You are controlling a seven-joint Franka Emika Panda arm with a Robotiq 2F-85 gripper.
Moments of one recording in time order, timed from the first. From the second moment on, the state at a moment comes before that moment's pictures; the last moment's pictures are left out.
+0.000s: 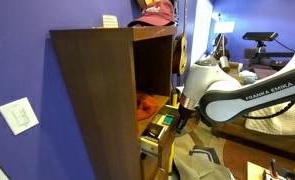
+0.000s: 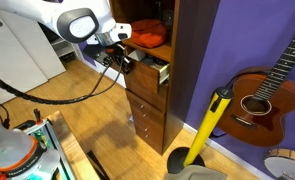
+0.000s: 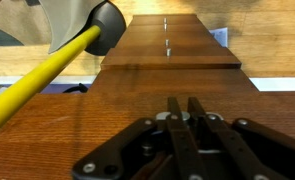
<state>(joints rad) -0.01 -0.33 -0.02 -2.51 -0.07 2.42 -0.06</state>
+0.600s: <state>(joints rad) -0.02 -0.36 0.00 -2.51 -0.11 2.31 -0.03</state>
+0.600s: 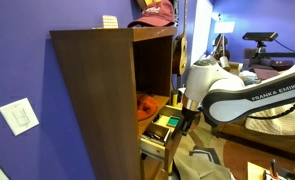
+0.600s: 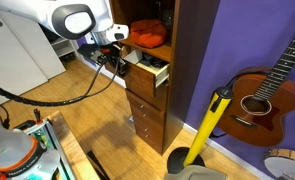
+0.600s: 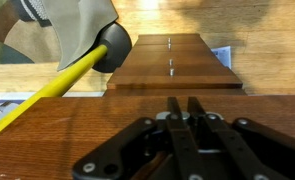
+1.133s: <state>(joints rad) -0.04 -0.37 0.00 -2.51 -0.12 2.28 -0.01</state>
